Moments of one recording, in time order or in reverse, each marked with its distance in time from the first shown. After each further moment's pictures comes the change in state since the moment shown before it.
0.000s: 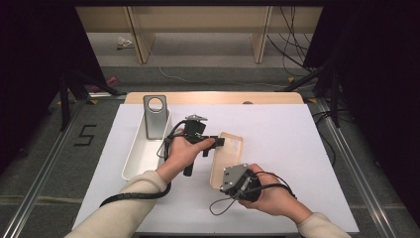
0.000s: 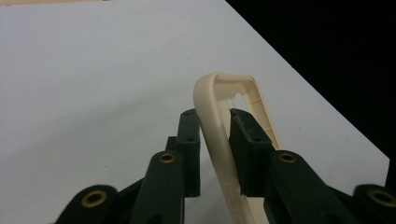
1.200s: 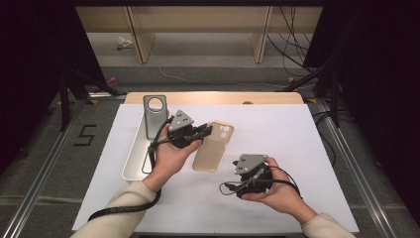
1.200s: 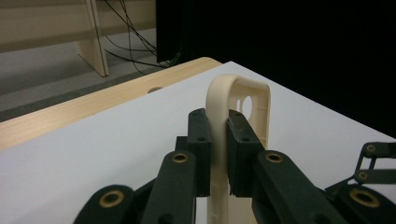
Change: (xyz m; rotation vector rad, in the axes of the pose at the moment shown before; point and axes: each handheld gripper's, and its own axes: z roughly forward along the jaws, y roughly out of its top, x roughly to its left) left arm -0.001 -0.007 -0.051 -0.295 0.144 0.273; right arm -0.024 -0.032 -0.004 -0.154 -0.152 0.201
